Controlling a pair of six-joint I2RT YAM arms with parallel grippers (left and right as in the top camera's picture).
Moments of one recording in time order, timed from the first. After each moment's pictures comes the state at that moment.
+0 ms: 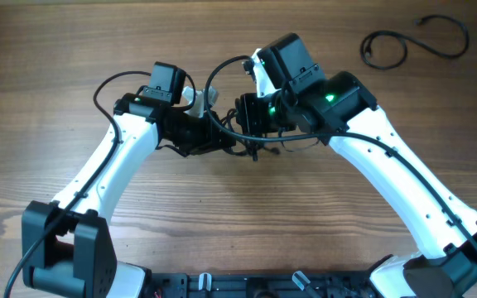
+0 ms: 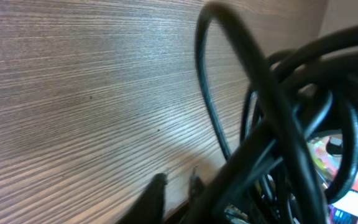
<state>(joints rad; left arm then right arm) -0.27 1.63 1.17 -0.83 0.73 -0.37 0.61 1.64 1.63 -1.00 -0.31 0.47</state>
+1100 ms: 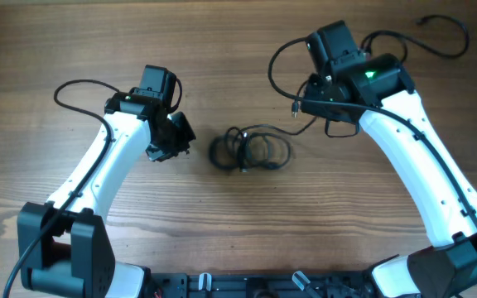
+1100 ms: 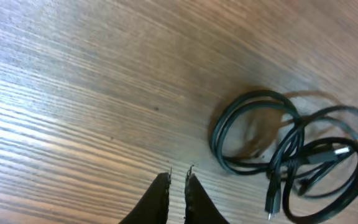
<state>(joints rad) -0.21 1.62 1.17 -0.96 0.14 -0.67 0.40 1.64 1.63 -1.21 0.16 0.66</state>
